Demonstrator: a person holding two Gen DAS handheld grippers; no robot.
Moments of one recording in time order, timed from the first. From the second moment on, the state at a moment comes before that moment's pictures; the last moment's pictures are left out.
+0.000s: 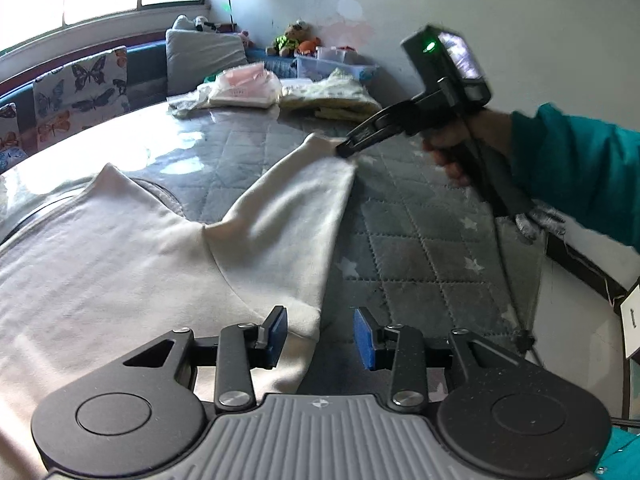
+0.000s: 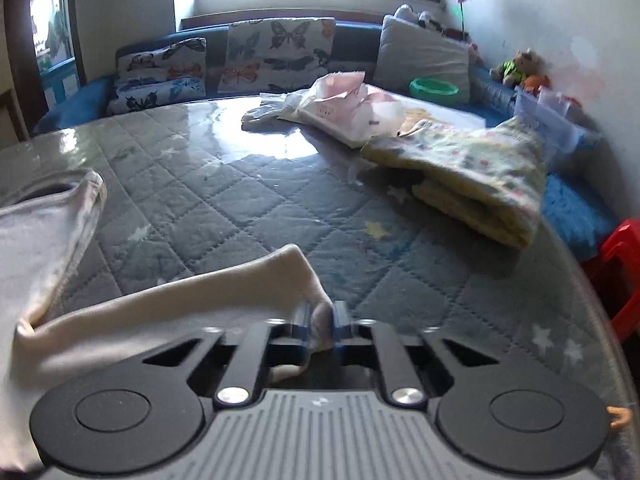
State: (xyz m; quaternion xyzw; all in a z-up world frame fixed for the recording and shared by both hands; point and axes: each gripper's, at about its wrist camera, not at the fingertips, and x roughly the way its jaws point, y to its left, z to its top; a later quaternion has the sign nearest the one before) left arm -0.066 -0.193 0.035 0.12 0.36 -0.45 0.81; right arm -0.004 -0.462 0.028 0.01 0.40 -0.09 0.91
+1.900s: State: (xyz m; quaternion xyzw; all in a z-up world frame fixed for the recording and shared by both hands) left arm -0.083 0.136 0.035 -0.01 0.35 0.04 0.94; right arm -0.106 -0.138 0.057 -0.24 0.33 0.42 0.81
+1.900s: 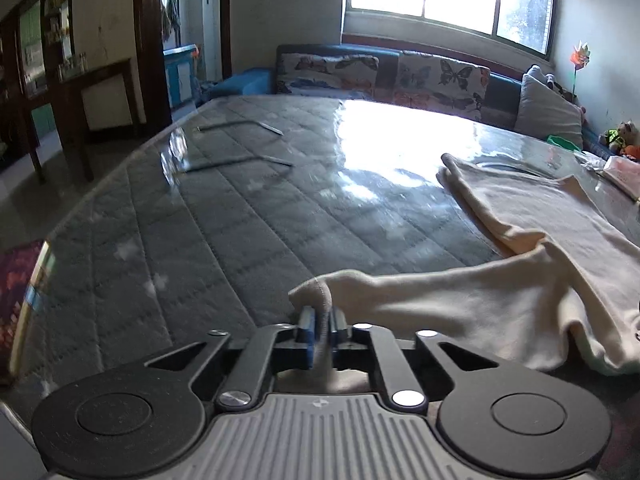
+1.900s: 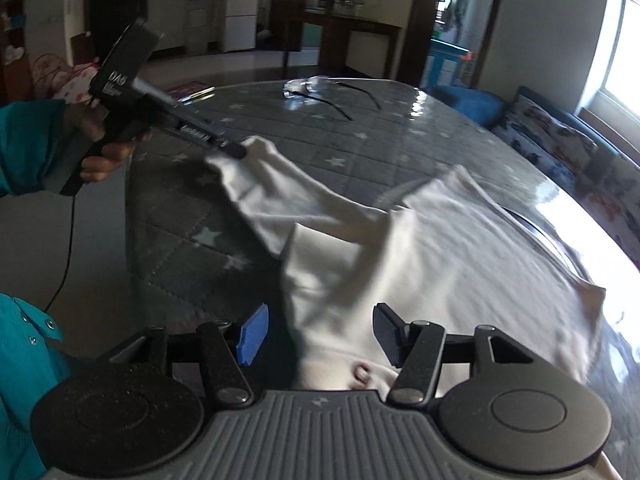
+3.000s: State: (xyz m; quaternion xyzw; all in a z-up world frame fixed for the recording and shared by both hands) left arm -0.054 0.113 0.066 0.06 0.33 0.02 0.94; right arm -0.107 -0.185 0.062 -0.13 0.36 0.39 0.84
